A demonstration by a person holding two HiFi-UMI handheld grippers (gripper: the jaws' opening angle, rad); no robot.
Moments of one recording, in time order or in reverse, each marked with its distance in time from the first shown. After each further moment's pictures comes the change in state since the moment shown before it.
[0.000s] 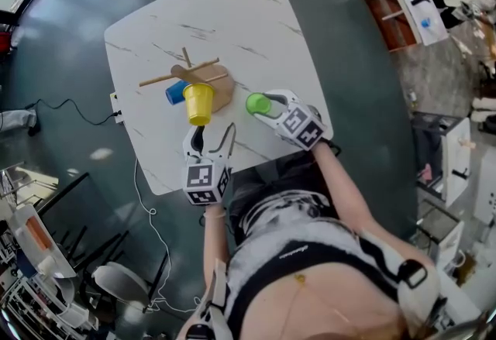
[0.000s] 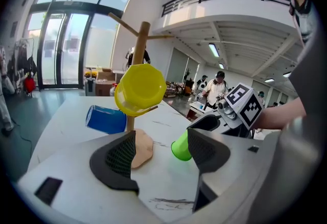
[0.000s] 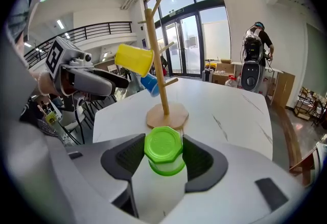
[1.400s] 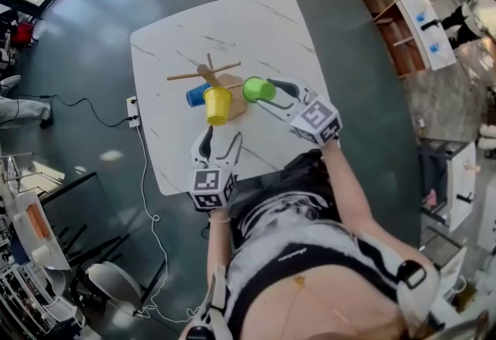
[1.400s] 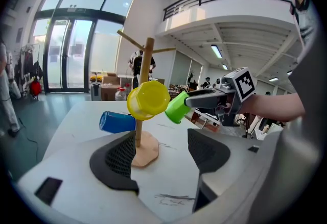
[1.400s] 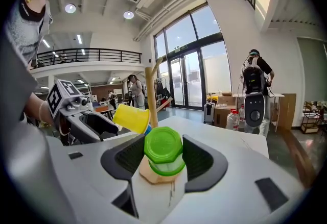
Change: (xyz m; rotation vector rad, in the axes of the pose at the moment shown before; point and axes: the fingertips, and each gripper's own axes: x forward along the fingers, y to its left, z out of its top) left arm -0.029 0.007 0.008 0.001 -0.035 0.057; right arm -0.047 -0.014 0.121 -0.073 -0.395 0.018
